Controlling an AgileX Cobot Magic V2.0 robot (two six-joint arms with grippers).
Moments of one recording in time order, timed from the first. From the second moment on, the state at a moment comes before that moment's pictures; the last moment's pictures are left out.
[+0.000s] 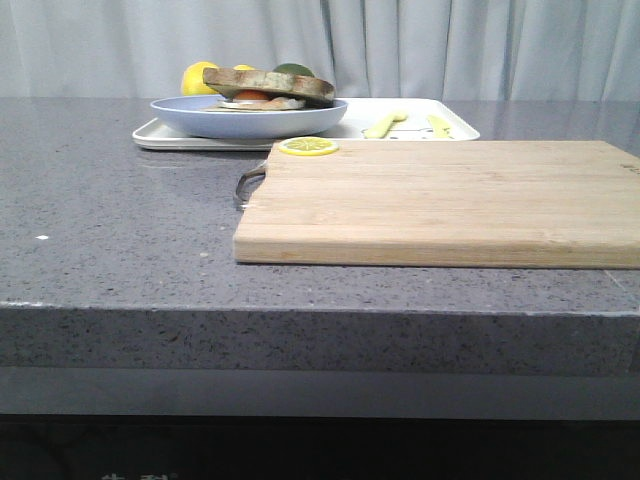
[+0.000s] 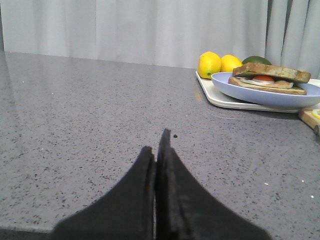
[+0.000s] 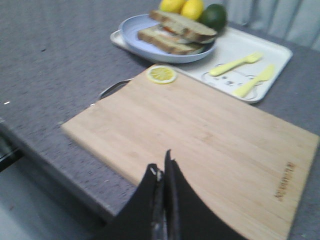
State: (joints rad) left arm -0.04 0.00 0.00 0.02 0.07 -0.10; right arm 0.34 0.42 -0.60 0.22 0.54 -0.26
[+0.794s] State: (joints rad) left arm -0.04 0.00 0.00 0.02 0.08 -0.10; right arm 0.04 -0.01 0.03 0.23 0.04 -0.26
